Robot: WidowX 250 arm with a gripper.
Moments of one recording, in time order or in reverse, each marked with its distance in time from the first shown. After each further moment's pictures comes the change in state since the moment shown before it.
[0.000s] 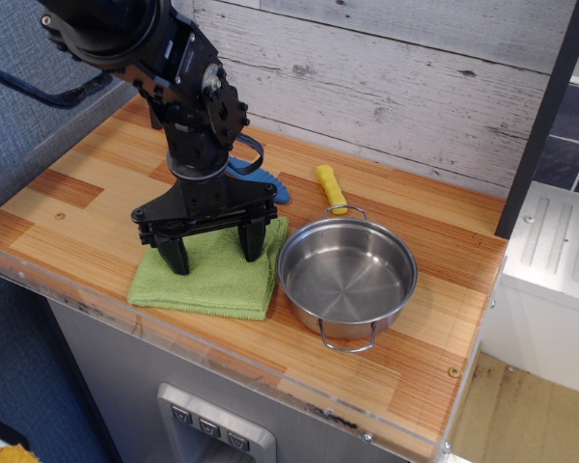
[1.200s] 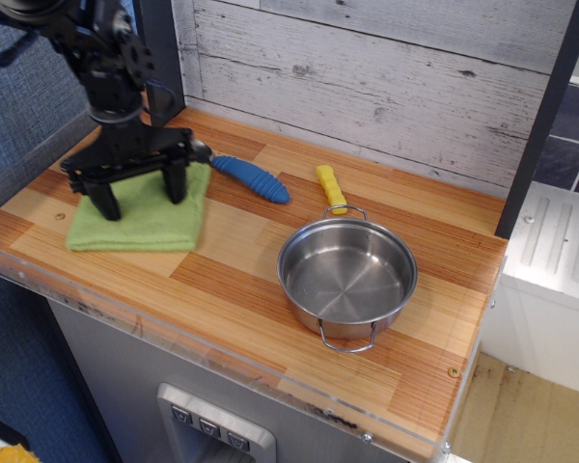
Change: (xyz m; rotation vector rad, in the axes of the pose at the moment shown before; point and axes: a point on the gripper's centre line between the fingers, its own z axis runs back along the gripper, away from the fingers) arm 0.084 0.074 -0.016 0.071 -0.022 0.167
